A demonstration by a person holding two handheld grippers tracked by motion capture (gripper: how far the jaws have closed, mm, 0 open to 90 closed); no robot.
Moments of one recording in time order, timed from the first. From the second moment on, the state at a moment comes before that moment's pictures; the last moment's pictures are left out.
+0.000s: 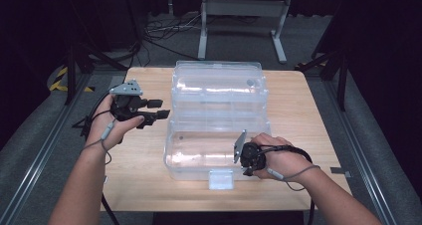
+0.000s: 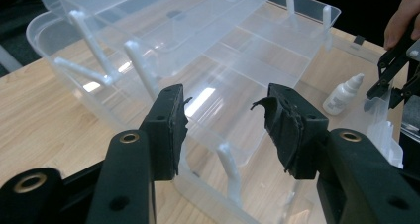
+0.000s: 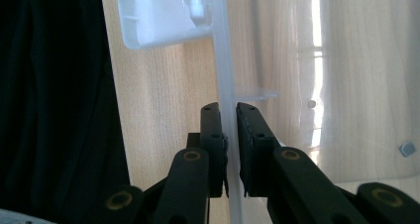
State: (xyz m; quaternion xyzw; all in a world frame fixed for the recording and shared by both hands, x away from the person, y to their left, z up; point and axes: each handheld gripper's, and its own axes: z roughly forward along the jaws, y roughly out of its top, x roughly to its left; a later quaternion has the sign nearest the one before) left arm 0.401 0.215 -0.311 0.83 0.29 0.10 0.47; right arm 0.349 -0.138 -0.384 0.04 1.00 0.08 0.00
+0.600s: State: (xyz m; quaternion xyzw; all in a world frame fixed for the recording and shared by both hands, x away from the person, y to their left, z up) left arm 0.434 0.181 -0.286 0.83 0.24 0.09 0.49; right arm 0.351 -0.139 -0.384 0.04 1.00 0.09 0.00
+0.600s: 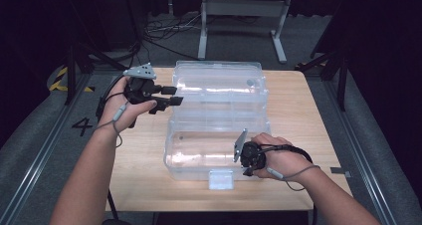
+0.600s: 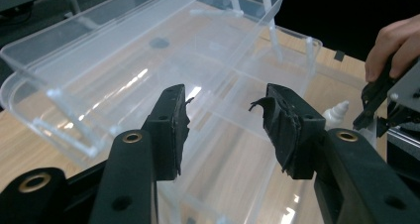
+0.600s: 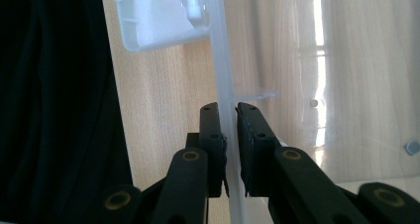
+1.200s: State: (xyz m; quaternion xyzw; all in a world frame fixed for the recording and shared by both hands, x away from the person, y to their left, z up) left arm 0.467 0.146 -0.283 0.84 0.20 0.06 0.51; right arm 0.351 -0.140 -0.384 0.05 0.99 0.09 -0.01
